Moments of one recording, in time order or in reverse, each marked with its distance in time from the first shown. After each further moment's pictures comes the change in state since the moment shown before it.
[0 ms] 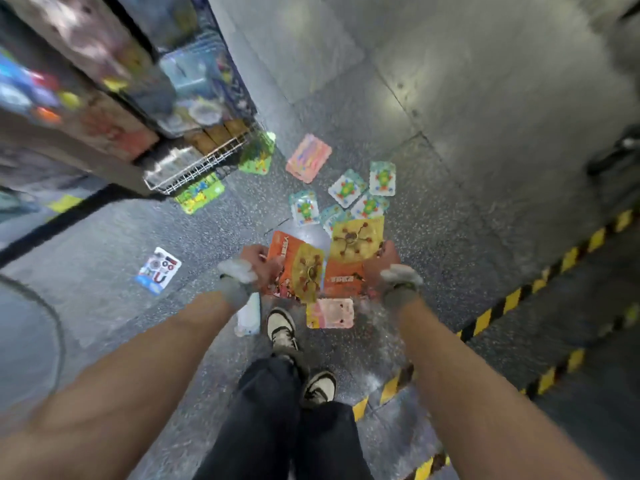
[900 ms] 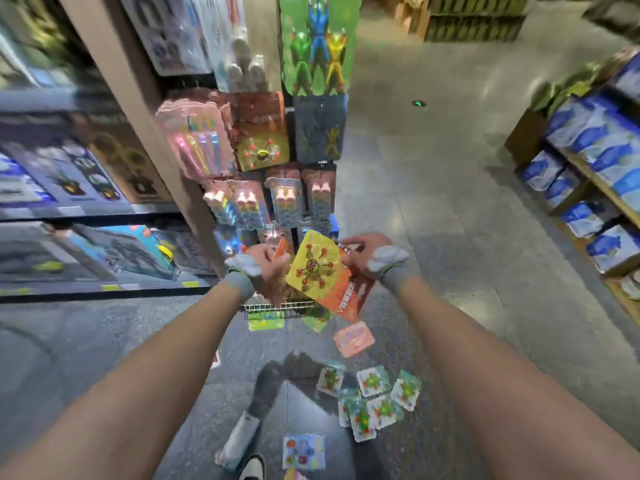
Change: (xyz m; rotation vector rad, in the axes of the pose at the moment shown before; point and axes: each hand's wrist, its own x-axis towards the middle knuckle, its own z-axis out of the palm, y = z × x) left_hand -0.174 0.186 -0.300 -0.168 0.686 0.119; right_hand -0.177 -0.425 -0.047 -0.717 -0.221 -1.015
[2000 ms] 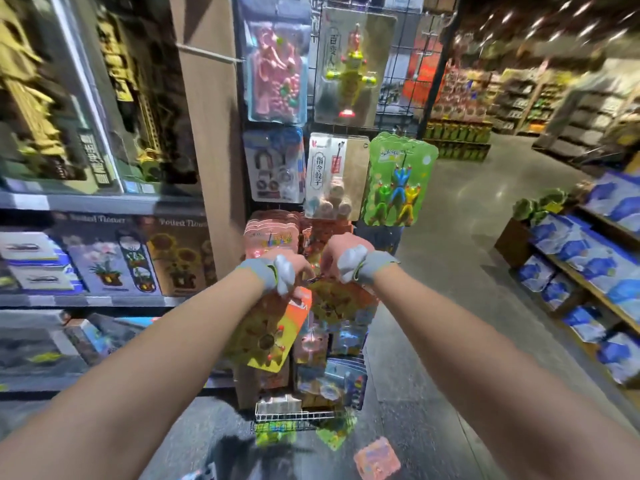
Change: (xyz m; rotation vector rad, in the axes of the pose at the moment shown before) left_hand 0.108 0.045 -0.236 0.833 -0.208 0.556; right_hand 0.099 -0.296 0.000 -0.841 -0.064 -0.243
